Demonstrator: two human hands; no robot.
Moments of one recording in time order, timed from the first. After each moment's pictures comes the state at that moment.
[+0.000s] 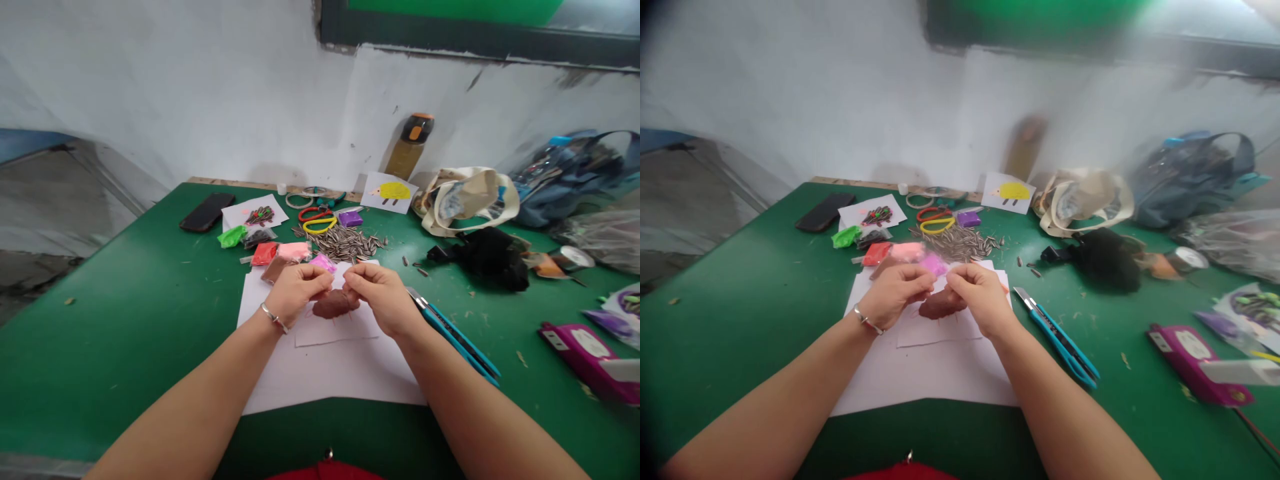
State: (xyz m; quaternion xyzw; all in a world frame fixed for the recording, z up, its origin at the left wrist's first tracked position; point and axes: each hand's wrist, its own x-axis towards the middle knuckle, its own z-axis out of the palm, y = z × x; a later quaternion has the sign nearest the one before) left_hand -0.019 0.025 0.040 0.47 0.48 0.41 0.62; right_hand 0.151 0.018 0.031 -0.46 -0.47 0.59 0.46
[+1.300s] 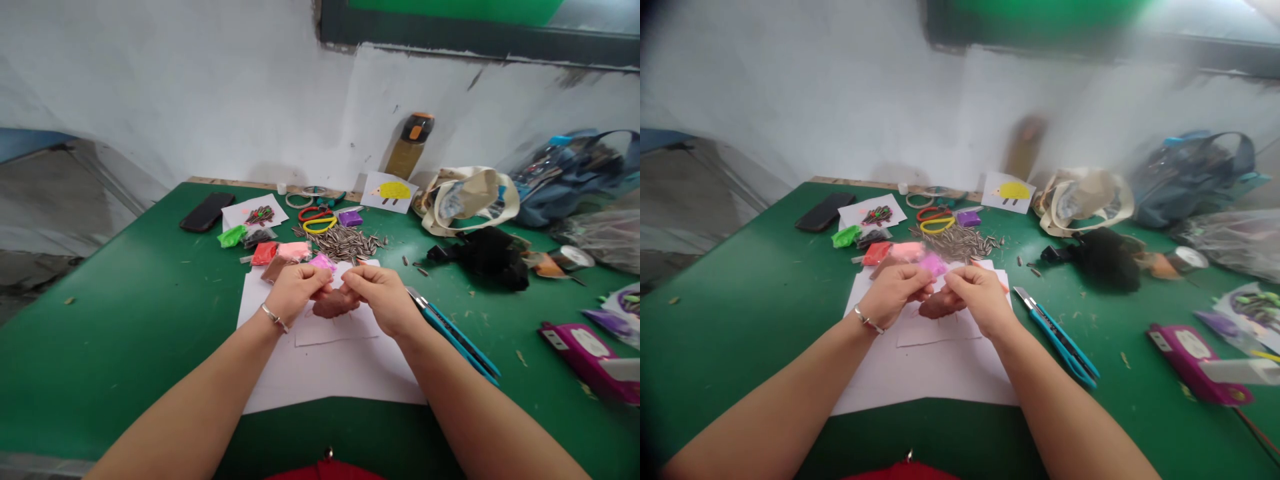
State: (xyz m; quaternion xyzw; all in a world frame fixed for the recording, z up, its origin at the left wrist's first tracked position) left_hand -0.019 0.023 0.043 0.47 0.51 0.40 0.60; right_hand 0.149 0.017 0.035 -0.47 -0.47 0.60 0.44
